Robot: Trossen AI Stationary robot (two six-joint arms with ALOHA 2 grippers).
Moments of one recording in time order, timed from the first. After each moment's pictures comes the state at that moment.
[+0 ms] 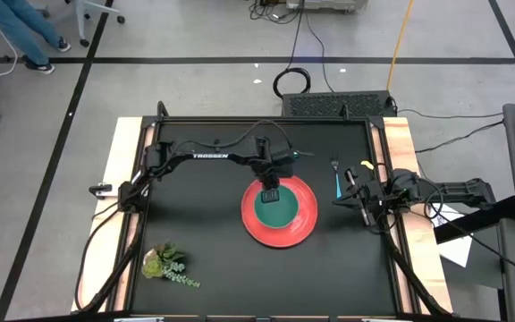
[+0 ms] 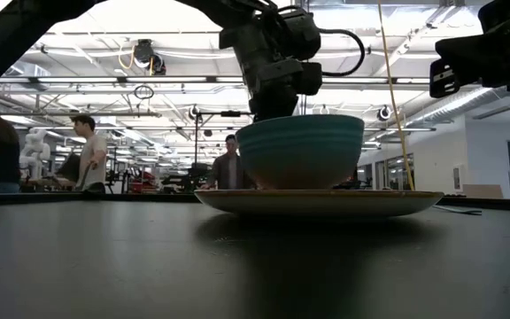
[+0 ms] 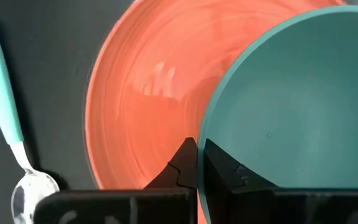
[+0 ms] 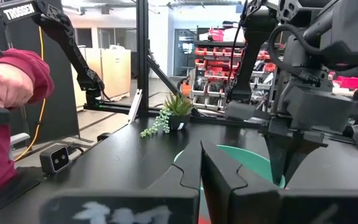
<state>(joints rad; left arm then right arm) 0.16 2.18 1.91 -0.93 0.19 0.10 -0.01 0.10 0.01 0.17 -0.26 -0.01</state>
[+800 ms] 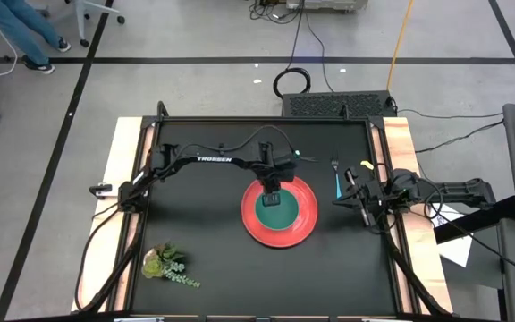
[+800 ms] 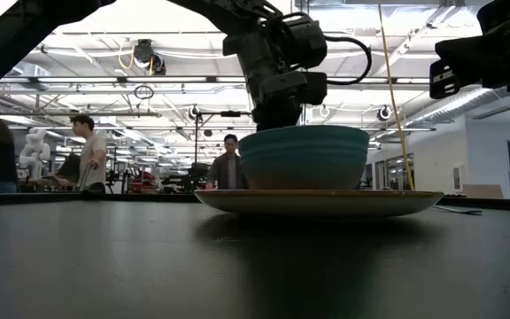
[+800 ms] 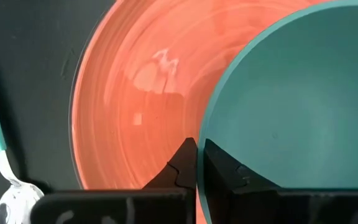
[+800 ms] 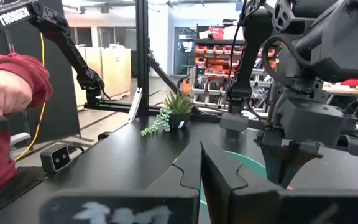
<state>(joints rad) 0.14 2.22 1.91 -0.91 0.16 0.10 0.00 0.10 0.01 0.17 -0.26 0.00</state>
